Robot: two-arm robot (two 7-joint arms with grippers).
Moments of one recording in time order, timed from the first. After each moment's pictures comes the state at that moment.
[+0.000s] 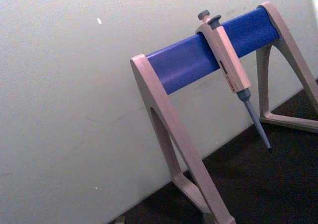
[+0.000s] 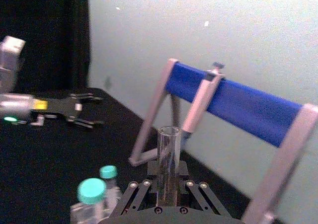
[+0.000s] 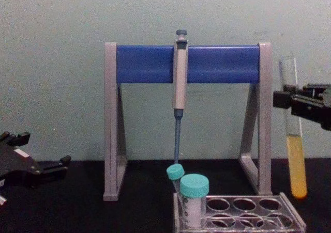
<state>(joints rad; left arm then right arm) -0.20 0.60 0.45 -1.41 -0.25 -0.12 0.03 0.24 0.66 -0.37 -1.61 0.54 -0.03 0.58</state>
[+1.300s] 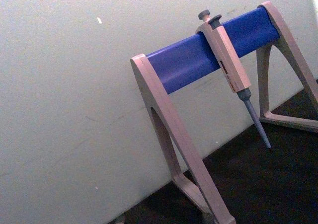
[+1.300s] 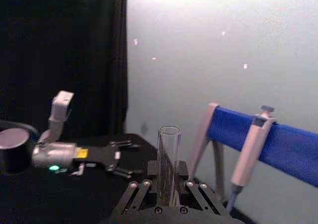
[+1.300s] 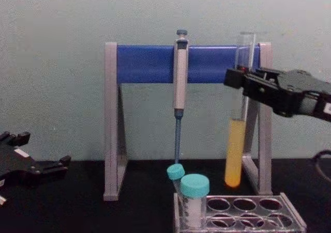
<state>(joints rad) -0.20 0.60 0.45 -1.41 -0.25 -0.12 0.03 0.31 0.49 -0.40 -1.49 0.61 -0.16 0.75</state>
